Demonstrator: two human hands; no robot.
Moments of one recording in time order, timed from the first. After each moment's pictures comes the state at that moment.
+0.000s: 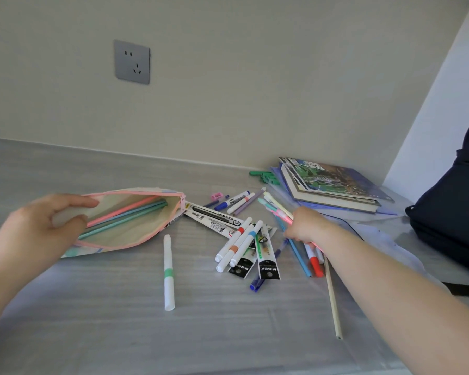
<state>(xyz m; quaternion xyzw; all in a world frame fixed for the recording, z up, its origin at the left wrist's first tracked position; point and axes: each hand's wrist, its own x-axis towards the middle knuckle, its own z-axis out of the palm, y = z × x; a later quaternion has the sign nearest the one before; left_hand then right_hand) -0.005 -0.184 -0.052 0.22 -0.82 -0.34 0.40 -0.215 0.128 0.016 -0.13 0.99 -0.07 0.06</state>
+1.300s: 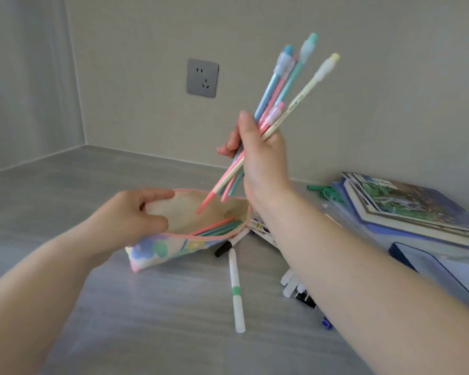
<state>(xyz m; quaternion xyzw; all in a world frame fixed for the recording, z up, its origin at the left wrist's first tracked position) 0.024 -0.143 0.025 0.26 -0.83 -0.43 0.24 -0.114 -0.047 0.087 -0.39 0.48 -0.78 0.06</state>
